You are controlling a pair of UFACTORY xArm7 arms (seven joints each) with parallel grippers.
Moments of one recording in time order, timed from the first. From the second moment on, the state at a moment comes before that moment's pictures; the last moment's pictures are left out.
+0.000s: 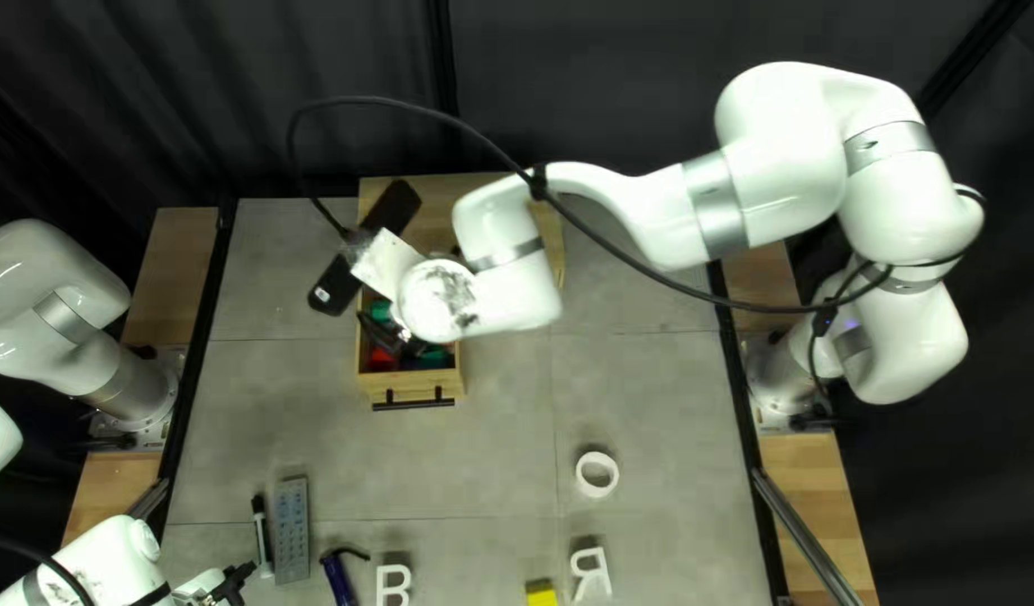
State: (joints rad) left arm -0.81 0.09 -0.12 0.95 -0.11 1.16 0.04; right arm 0.11 0.32 -0.05 1.47 -0.62 1.05 0.97
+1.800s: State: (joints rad) left arm -0.81 0.09 -0.12 0.95 -0.11 1.16 0.04; right arm 0.37 0.39 0.28 1.20 -0.16 0.90 0.47
